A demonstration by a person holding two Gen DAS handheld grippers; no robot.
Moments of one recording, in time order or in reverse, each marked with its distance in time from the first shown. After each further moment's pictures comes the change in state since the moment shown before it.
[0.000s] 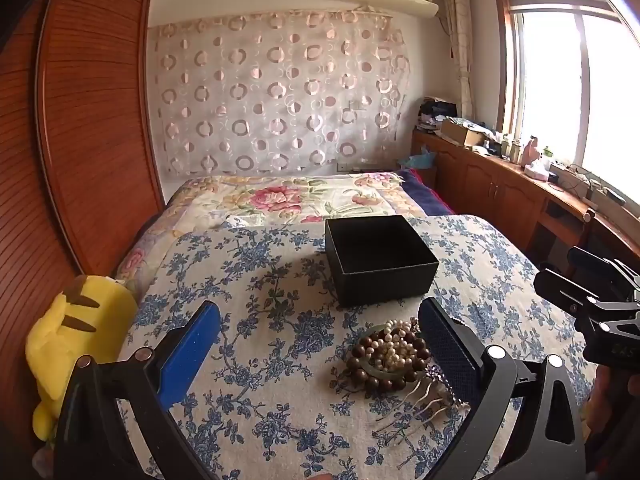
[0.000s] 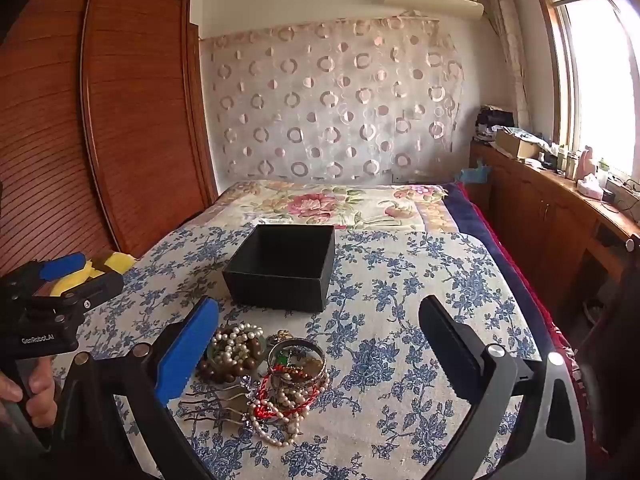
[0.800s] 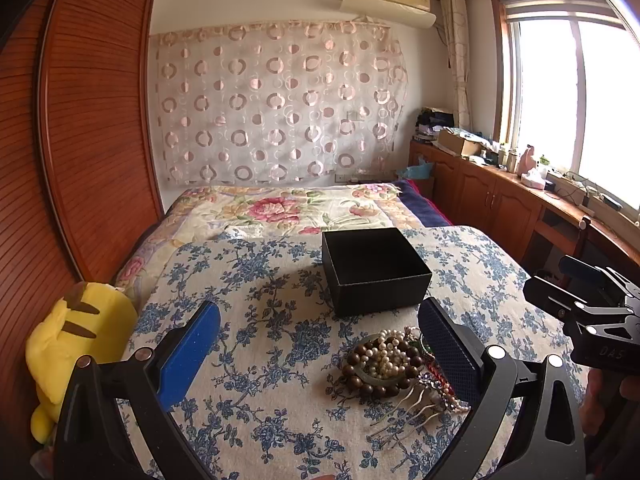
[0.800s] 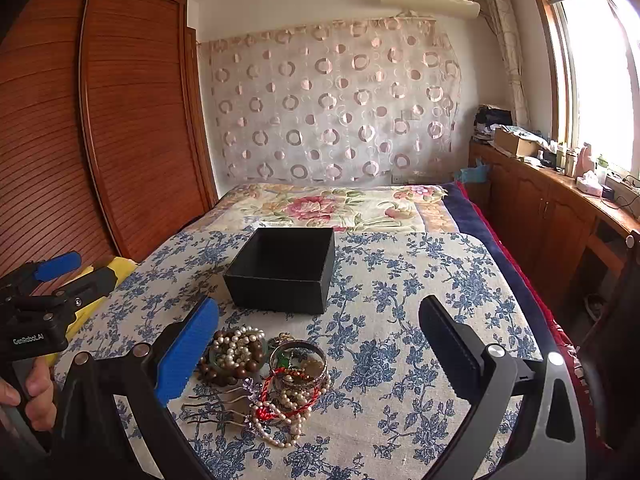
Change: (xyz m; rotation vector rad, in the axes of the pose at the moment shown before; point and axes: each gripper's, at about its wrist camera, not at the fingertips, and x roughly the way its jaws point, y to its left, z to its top) left arm -0.009 -0.002 0.004 -0.008 -0.037 -0.010; right arm -0.001 -0.001 0.000 0.010 -0.009 0.005
